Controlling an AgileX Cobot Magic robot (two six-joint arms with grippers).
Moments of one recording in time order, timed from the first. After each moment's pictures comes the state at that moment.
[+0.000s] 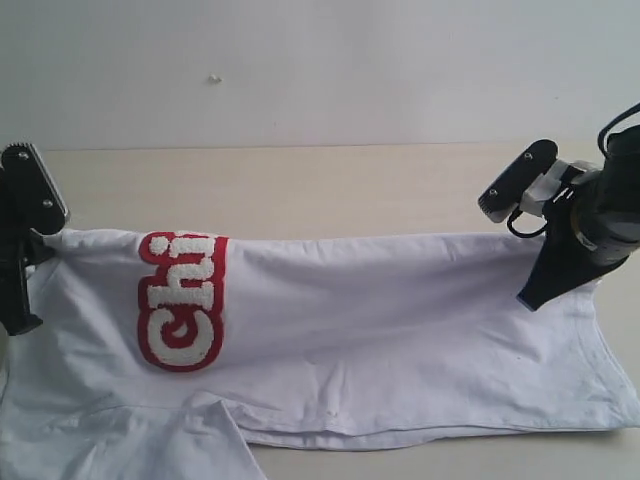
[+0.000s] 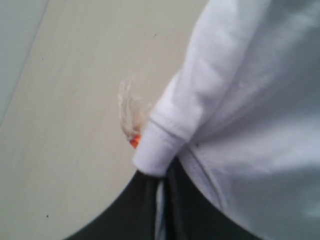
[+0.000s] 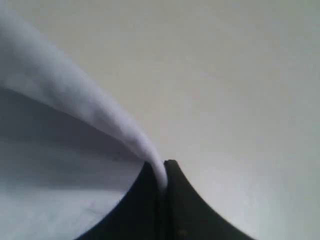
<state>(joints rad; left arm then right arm) -0.12 1.61 -0.70 0.82 0.01 0.18 0.16 1.72 -0.83 -1.01 0.49 0.50</state>
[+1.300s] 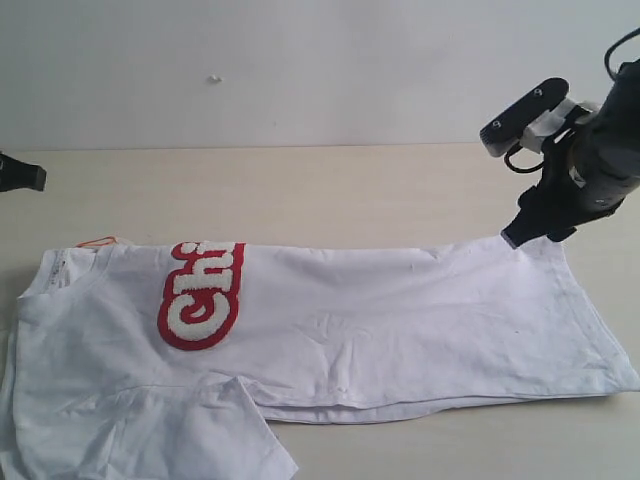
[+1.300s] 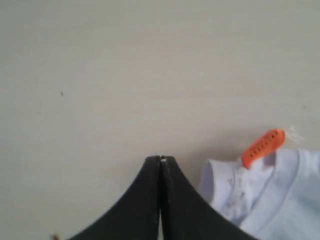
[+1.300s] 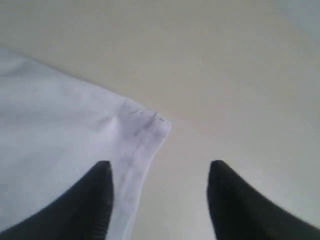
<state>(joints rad) -0.05 1.70 -1.07 0.41 0.43 -0.34 0.14 1.71 -0.99 -0.84 0.52 0.42</state>
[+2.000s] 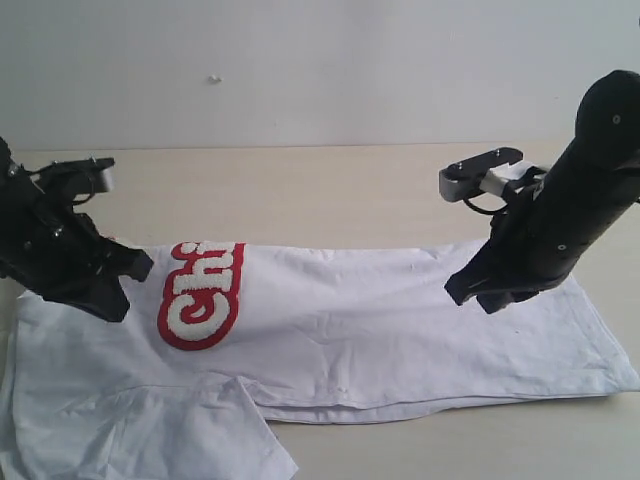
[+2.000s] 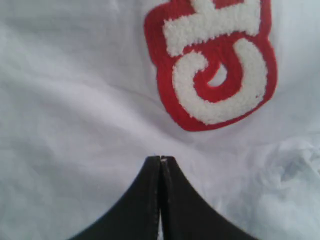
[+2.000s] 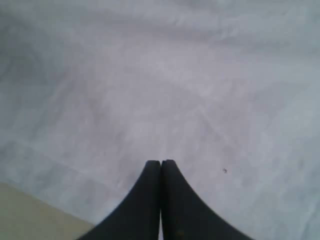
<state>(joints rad) -0.22 1.77 -1.04 -0.39 0.79 0.33 0.14 1.73 -0.99 0.19 0.70 -0.35</state>
